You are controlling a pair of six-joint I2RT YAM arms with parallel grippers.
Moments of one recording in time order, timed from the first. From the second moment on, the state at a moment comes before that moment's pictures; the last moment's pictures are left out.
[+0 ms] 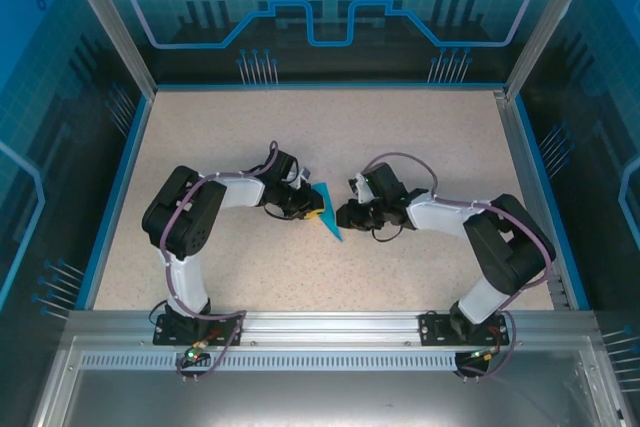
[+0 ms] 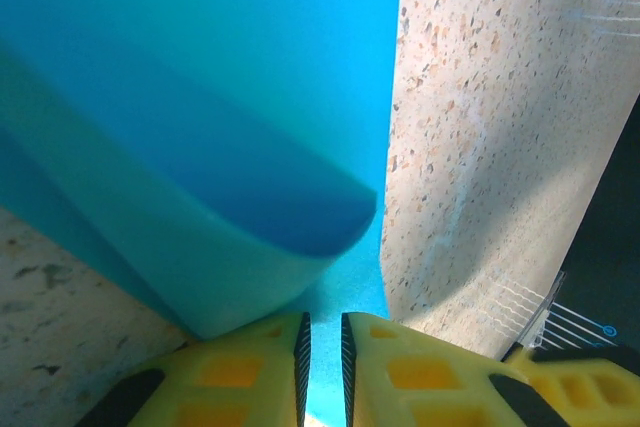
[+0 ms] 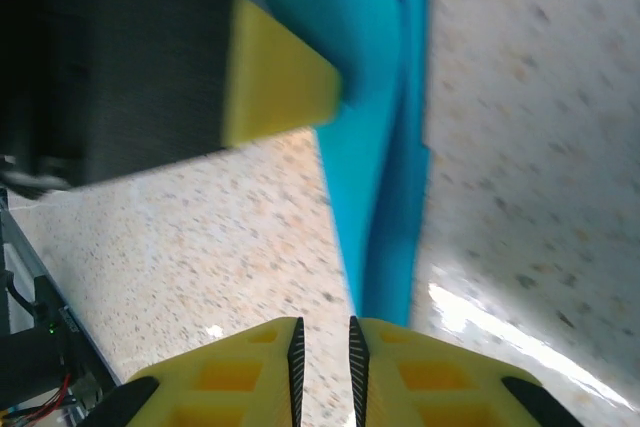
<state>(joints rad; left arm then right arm) -0.41 1.91 0.97 -0.11 0.66 -0.82 0.59 1.63 0.80 -0.12 -0.48 0.64</state>
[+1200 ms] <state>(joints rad) -0.41 1.92 0.99 -0.13 0.66 -0.82 0.67 1.79 0.94 -0.31 -0.41 0.56</state>
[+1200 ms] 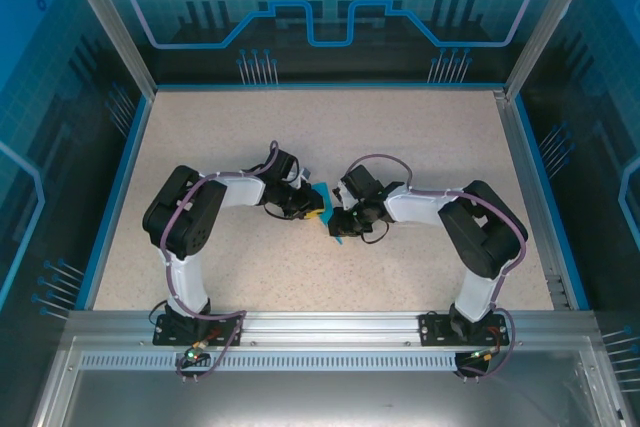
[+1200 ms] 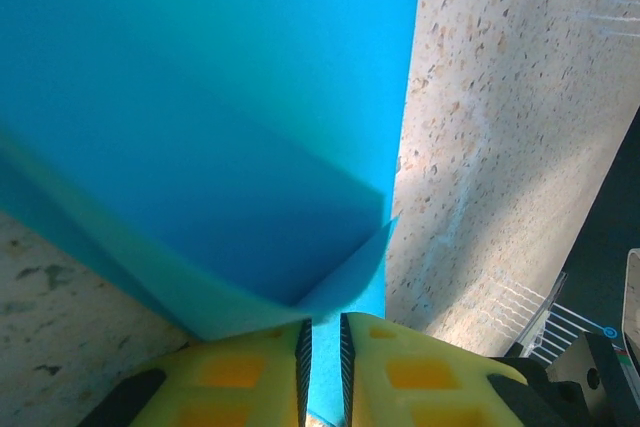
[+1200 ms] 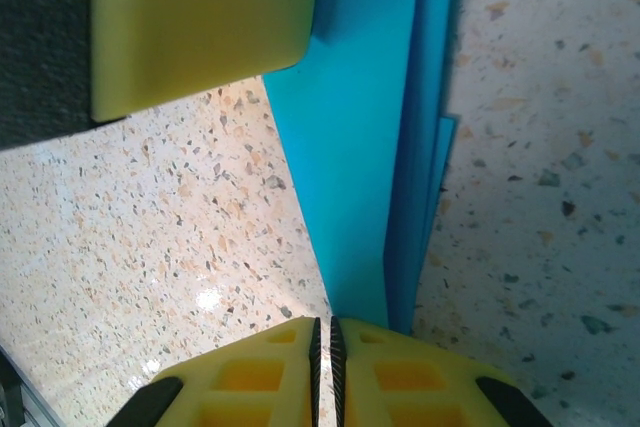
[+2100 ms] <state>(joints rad) -0.43 1.93 1.03 -0.22 0.64 -0.81 0.67 1.70 0.81 -0.27 -0.42 0.51</state>
